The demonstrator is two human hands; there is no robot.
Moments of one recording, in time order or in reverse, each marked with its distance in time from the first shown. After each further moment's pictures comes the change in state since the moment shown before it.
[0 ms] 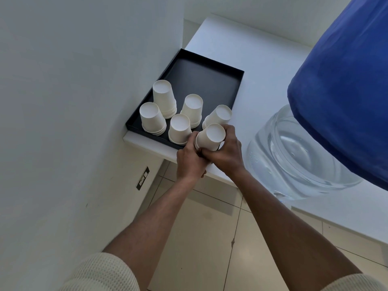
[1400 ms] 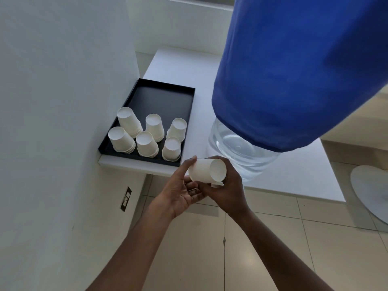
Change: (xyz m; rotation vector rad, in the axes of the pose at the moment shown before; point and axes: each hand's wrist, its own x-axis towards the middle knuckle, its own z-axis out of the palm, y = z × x) left_hand -0.104 0.080 -0.014 -0.744 -0.562 -0.789; right_hand -0.144 -0.020 -0.112 0.171 0.188 -0.060
